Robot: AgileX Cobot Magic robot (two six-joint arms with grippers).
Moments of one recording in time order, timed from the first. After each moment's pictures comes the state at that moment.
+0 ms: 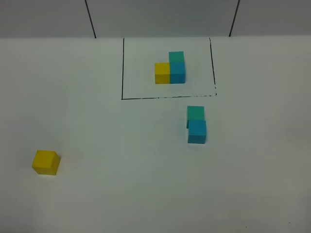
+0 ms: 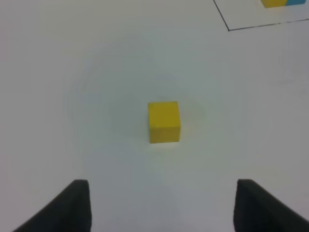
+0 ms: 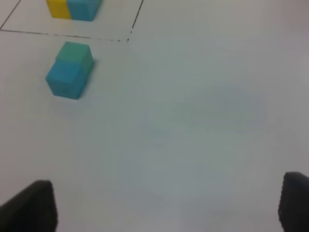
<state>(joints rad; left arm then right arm) -0.08 0.00 -0.51 -0.08 1.07 0.07 0.07 0.04 -0.50 0.07 1.07 -0.05</state>
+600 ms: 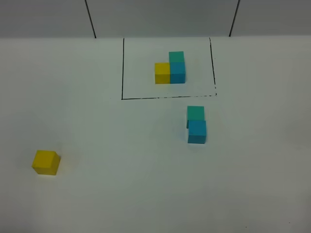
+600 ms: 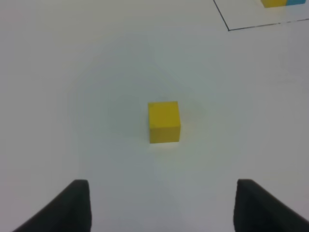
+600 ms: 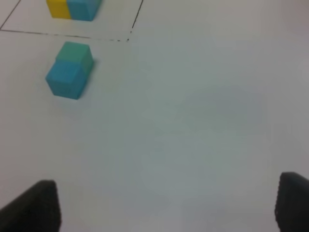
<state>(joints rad) -0.08 0.00 -0.51 -0.08 1.07 0.07 0.07 0.04 -0.50 0.07 1.07 -0.05</state>
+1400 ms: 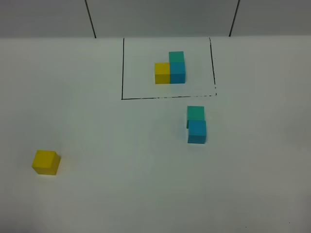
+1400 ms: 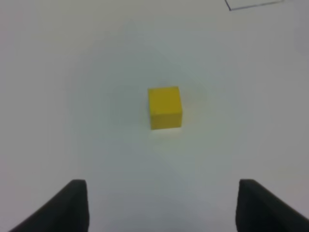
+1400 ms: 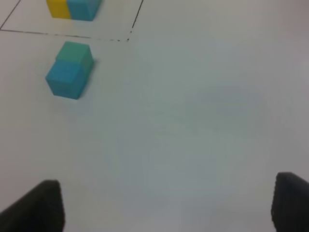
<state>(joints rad) -0.08 0.09 -0.51 -0.08 1.06 0.11 0.07 0.04 -0.50 0.07 1.07 -0.05</state>
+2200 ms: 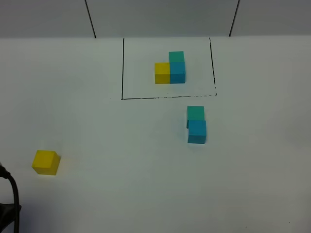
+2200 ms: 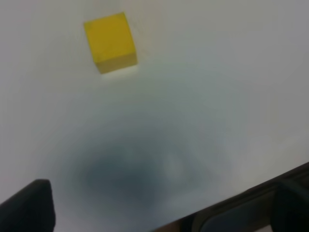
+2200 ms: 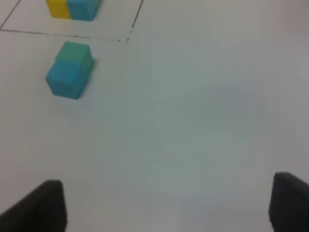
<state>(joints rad) -0.08 0.64 -0.53 -0.19 0.99 0.33 0.07 0.04 -0.50 0.07 1.07 -0.05</state>
